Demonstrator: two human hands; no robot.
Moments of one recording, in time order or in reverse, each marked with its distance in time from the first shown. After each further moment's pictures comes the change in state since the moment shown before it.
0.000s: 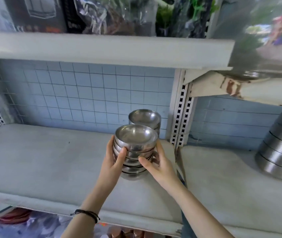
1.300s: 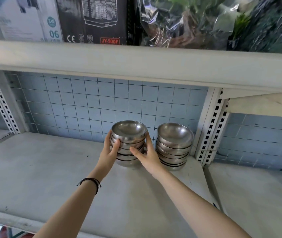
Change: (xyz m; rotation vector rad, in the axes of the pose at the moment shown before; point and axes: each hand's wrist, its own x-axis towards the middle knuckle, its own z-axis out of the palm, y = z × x) left_hand 0.126 -0.051 -0.112 0.071 0.012 -0.145; right_hand 0.141 0.019 0.111 0.017 -0.051 0.091
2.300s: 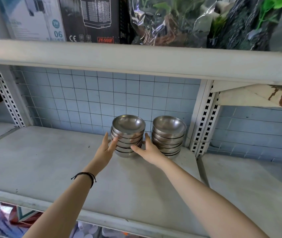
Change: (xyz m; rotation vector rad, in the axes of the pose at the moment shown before) left_hand -0.025 0.004 -0.002 0.273 -0.021 -0.116; right_hand -0.025 -0.020 -0.023 -0.357 -0.166 0.210
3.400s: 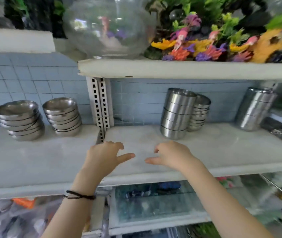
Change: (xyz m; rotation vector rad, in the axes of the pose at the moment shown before) left_hand -0.245 0.194 0.290 1.038 -0.256 0.504; right_hand -0.359 0.125 -0.276 -0.847 0.066 0.281
